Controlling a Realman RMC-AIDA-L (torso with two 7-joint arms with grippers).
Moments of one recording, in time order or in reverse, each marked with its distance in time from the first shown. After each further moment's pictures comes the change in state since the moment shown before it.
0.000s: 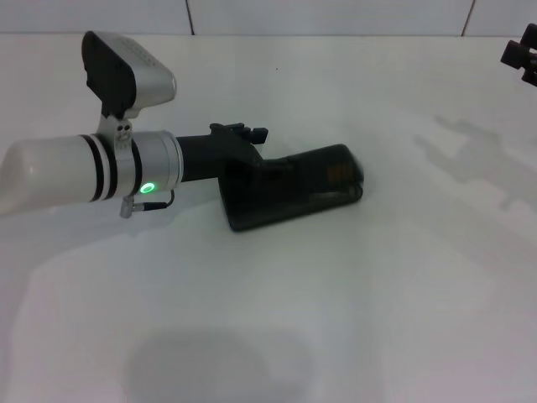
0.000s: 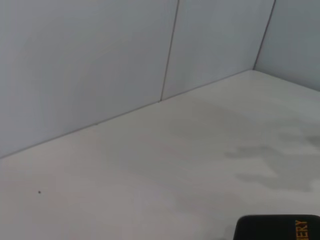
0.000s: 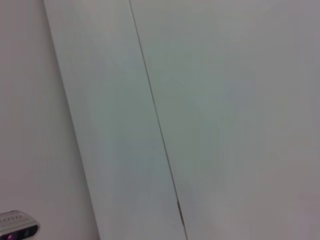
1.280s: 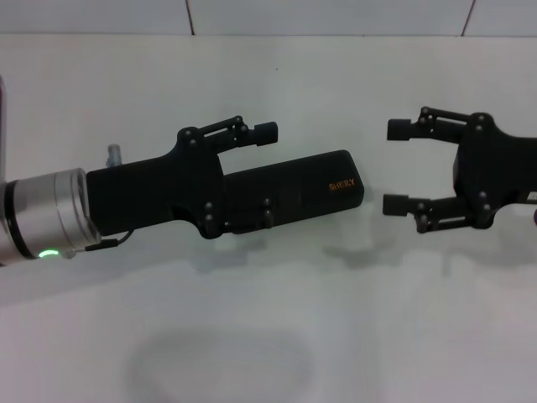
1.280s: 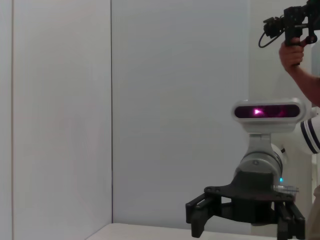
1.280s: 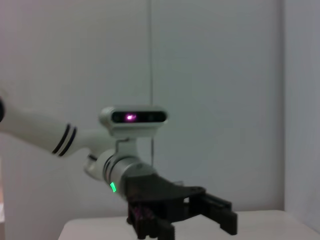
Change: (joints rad) left arm 0.296 0.035 -0.063 0.227 -0.215 0.698 0.351; right arm 0.027 0.018 -0.384 -0.113 -0.006 -0.200 -0.176
